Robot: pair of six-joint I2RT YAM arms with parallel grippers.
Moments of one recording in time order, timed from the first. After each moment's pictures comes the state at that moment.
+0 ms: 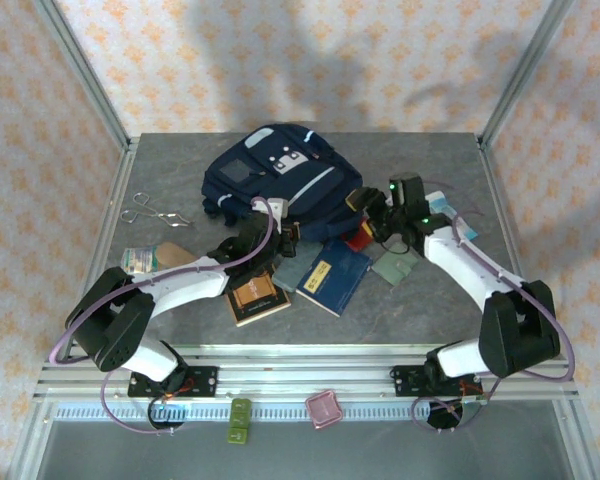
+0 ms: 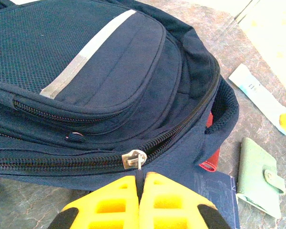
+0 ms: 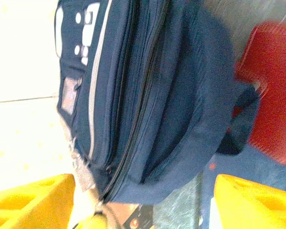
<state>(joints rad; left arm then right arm) -0.66 1.48 0.76 0.24 -0.10 -0.54 0.33 1.39 0.95 -0.25 -0.32 1.16</state>
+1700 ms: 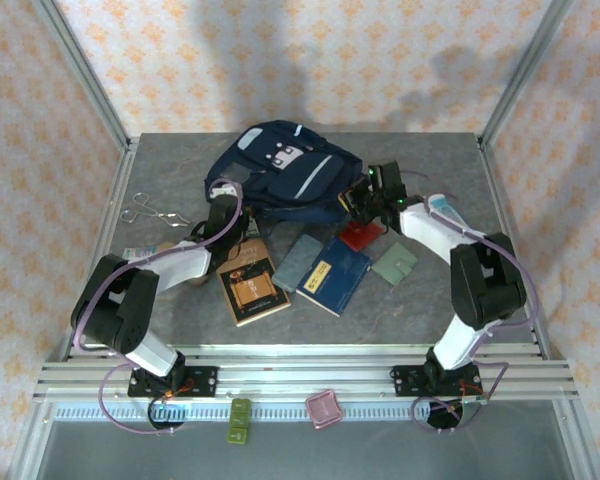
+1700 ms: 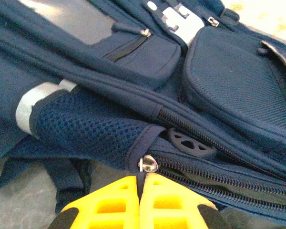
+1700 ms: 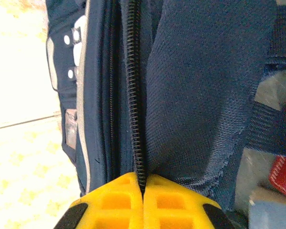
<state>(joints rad) -0.34 1.57 0.78 0.22 -0.14 -0.53 0.33 1.71 1.16 -0.14 -0.28 1.23</state>
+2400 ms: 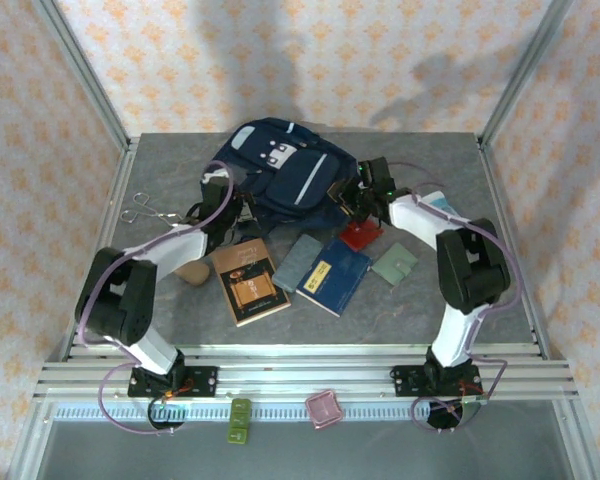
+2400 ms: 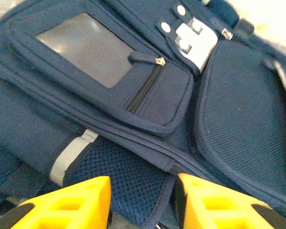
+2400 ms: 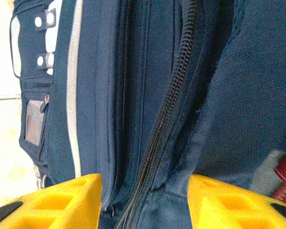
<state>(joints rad) -0.27 1.58 0.91 0.06 -0.13 -0.53 0.35 1.80 1.23 -0.20 -0.26 1.01</state>
